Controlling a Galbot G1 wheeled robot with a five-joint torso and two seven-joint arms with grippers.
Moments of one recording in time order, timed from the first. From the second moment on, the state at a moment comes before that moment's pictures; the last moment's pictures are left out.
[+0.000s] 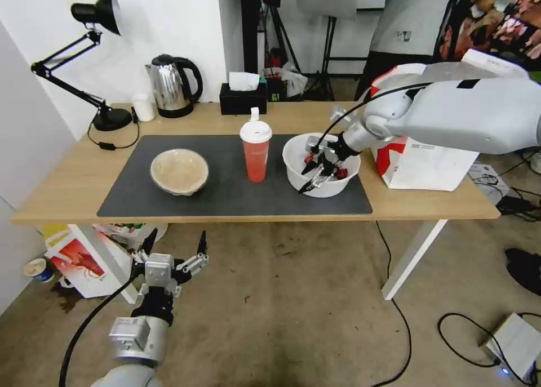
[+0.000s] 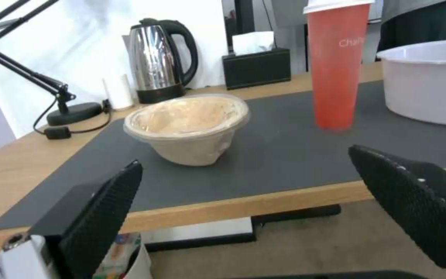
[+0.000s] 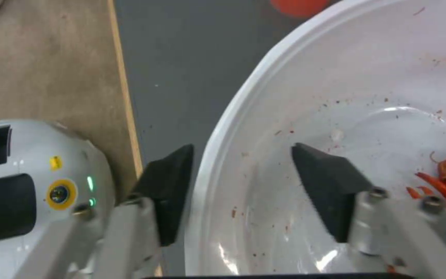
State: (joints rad) left arm 1.80 -1.50 -0.55 -2.30 0.00 0.00 0.00; right arm -2.34 -1.03 1.36 1.22 1.31 -0.25 -0.83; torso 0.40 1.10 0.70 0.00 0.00
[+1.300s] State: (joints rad) left arm 1.80 -1.50 -0.55 -2.30 0.00 0.00 0.00; right arm -2.24 -0.93 1.35 1.29 1.29 -0.26 -0.86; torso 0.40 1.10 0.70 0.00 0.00
